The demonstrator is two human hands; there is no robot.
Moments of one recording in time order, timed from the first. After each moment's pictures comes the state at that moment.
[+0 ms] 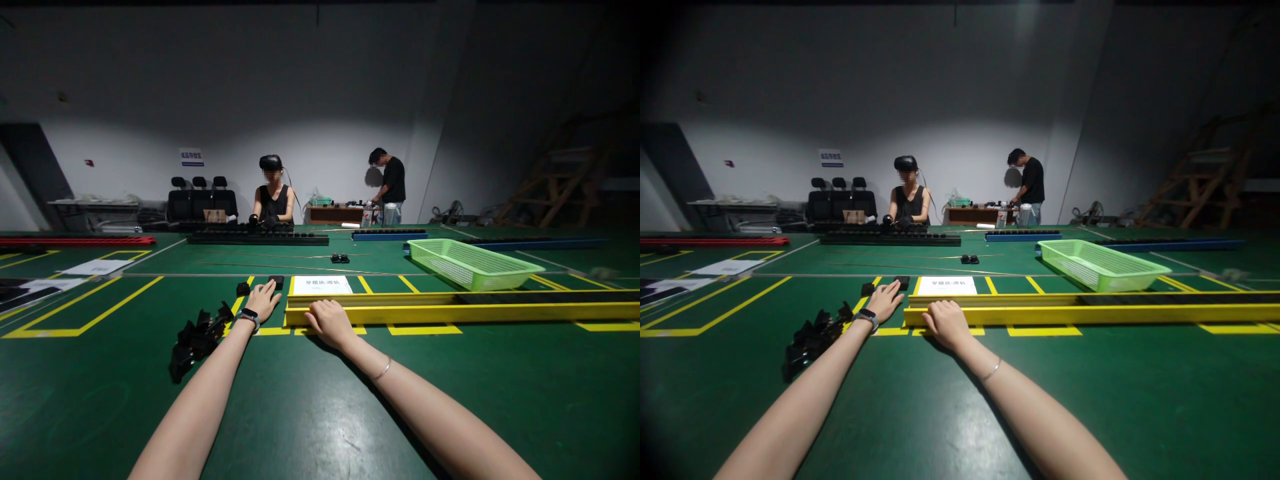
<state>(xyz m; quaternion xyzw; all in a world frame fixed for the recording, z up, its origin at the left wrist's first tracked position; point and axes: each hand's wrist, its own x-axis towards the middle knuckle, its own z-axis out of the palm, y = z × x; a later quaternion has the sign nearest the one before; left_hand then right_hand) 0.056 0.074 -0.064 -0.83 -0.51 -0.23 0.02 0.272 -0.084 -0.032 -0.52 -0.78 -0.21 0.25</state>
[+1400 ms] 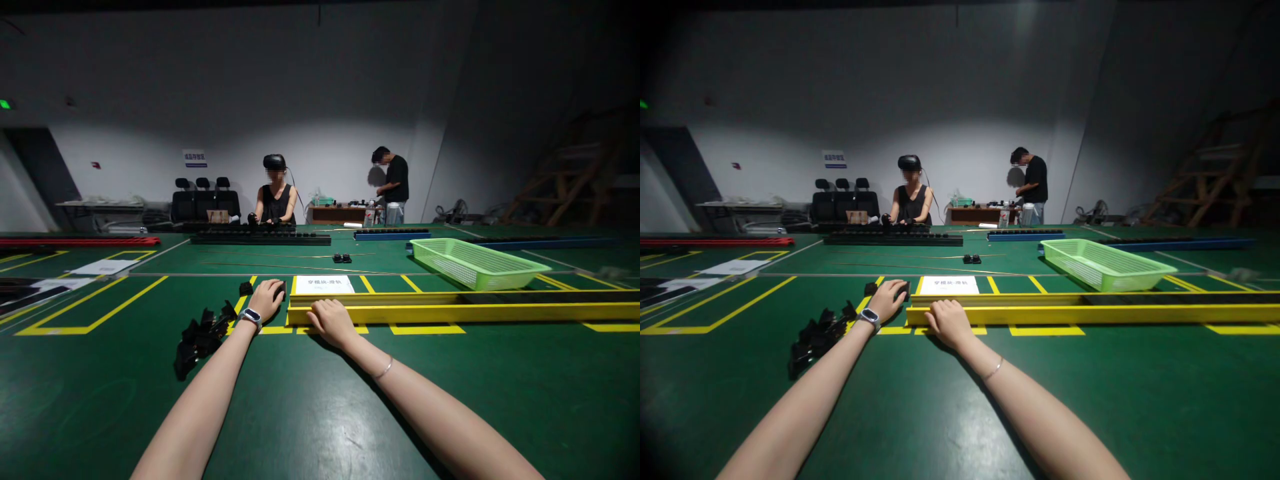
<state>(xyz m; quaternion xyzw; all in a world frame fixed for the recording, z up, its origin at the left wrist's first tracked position) 0.057 0.055 -0.049 -0.85 -0.37 -0.36 0.08 0.273 -0.083 -0.034 -0.52 -0.78 -0.22 0.26</state>
